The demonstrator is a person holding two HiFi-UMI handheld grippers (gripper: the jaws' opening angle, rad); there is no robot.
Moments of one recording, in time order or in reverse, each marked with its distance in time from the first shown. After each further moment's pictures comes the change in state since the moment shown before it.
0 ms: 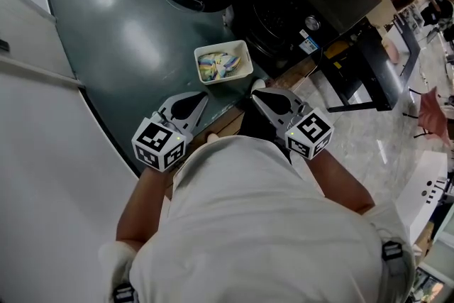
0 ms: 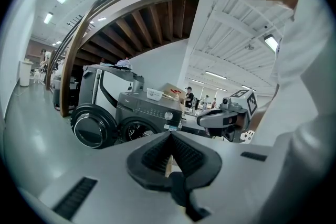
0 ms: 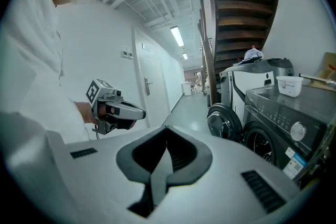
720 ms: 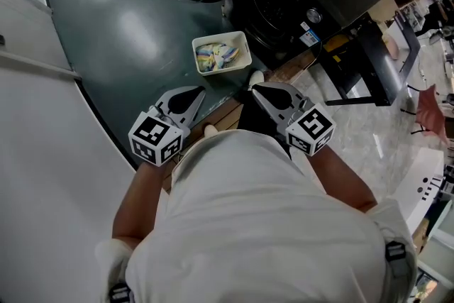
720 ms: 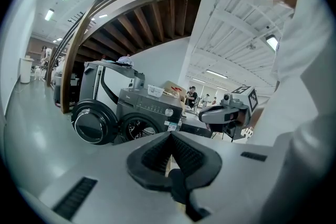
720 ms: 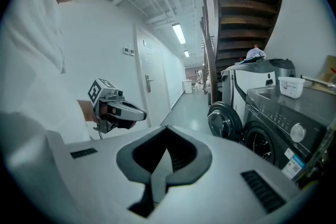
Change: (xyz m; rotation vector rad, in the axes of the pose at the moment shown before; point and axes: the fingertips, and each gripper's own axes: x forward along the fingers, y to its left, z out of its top) left arm -0.004 0.003 -0.012 -0.019 0.026 0.001; right arm 0.000 0.005 -0.002 -0.019 0.031 0.008
